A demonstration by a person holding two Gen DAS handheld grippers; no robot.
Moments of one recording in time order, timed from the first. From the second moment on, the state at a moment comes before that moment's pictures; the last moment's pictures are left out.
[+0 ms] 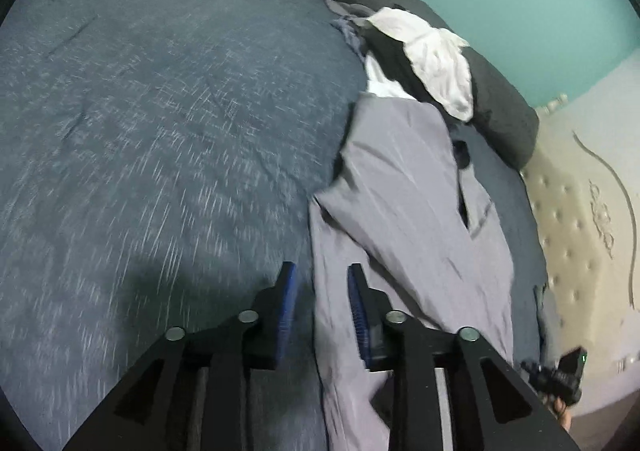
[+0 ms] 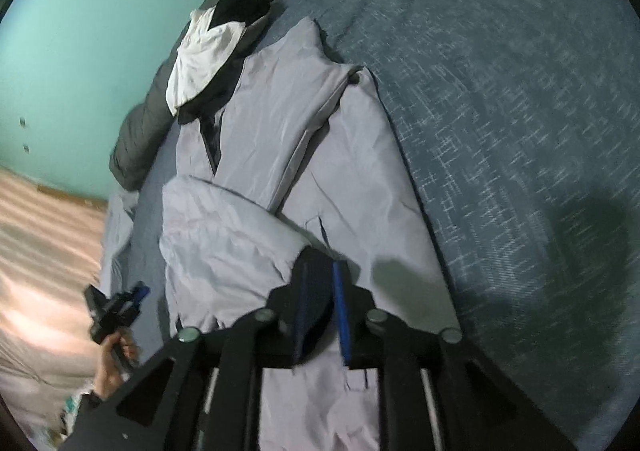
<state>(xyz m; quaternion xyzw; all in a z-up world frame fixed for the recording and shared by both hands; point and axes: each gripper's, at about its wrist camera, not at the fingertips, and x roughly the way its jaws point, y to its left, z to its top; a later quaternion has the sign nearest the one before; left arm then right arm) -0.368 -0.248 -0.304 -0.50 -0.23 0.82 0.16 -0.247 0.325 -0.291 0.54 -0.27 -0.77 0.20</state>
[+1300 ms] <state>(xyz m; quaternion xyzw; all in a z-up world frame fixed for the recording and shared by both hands) -0.164 -0.195 -0.326 -0.61 -0.13 0.75 0.23 -0.148 0.364 -0.309 0.67 -0.15 -0.70 0.20</state>
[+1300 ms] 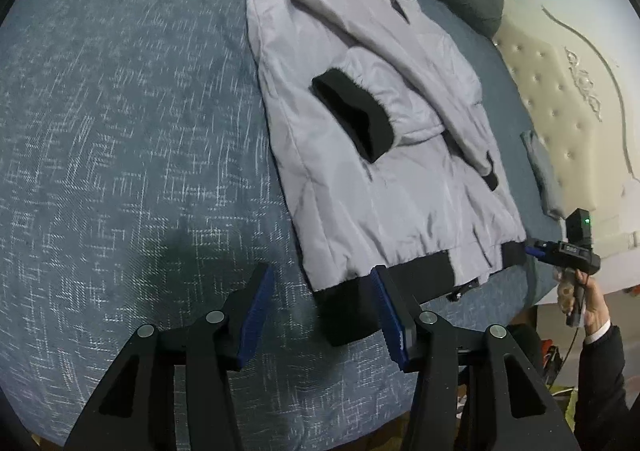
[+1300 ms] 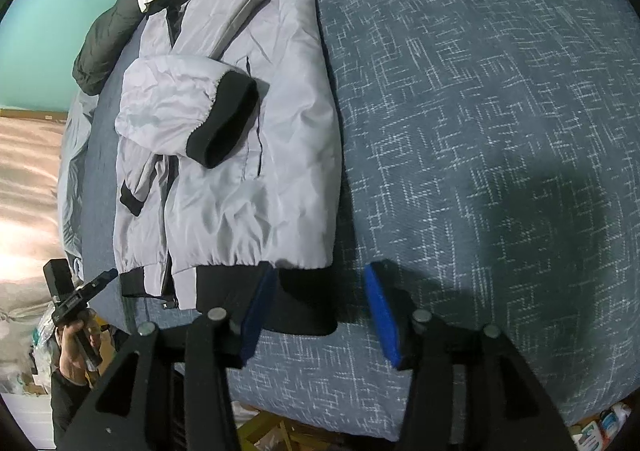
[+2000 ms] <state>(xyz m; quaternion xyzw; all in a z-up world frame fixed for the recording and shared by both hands) -0.166 -0.171 -0.360 -0.62 -0.16 0.72 0.26 -0.151 0.332 -0.322 0.68 -0.13 -0.69 0.21</state>
